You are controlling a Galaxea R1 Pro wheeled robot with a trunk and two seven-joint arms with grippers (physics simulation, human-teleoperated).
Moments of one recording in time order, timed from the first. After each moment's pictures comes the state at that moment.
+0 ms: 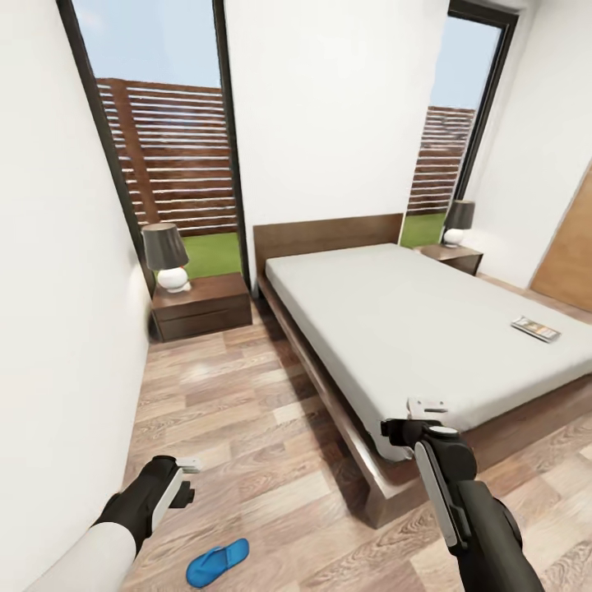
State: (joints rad) left arm -0.62 0.04 0.02 -0.56 0.00 0.77 0.22; right arm -0.39 0.04 0.01 -1.50 0.00 0.94 -0.16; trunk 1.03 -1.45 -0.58
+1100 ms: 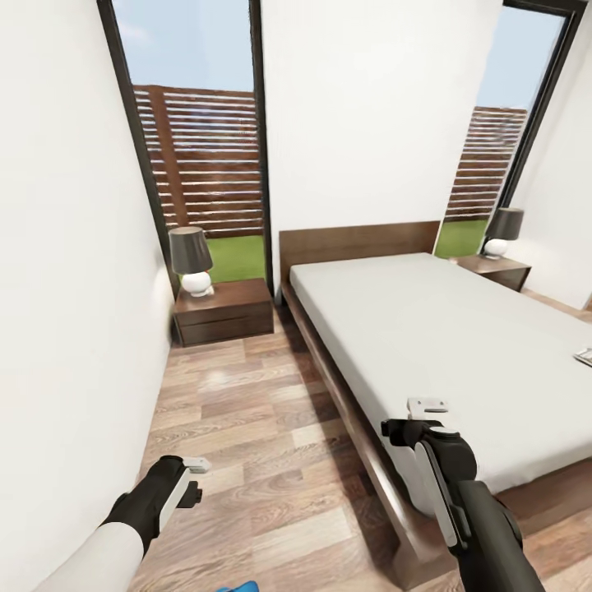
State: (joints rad) left arm -0.62 0.01 0.02 -0.56 0.00 0.77 0.22; right arm -0.39 0.04 0.01 -1.50 0.00 0.93 -0.16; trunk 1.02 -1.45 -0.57
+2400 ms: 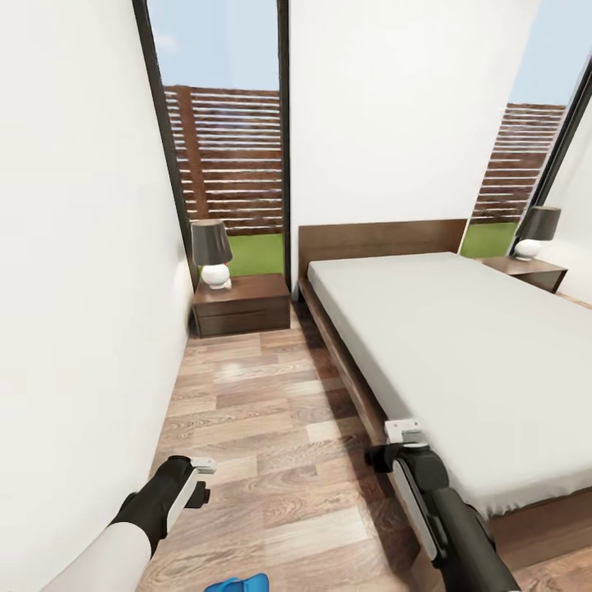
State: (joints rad) left arm -0.62 -0.01 0.00 -0.56 0.00 0.77 0.22; right arm -0.39 0.04 0.11 -1.32 0.00 0.92 -0.16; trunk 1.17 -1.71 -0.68
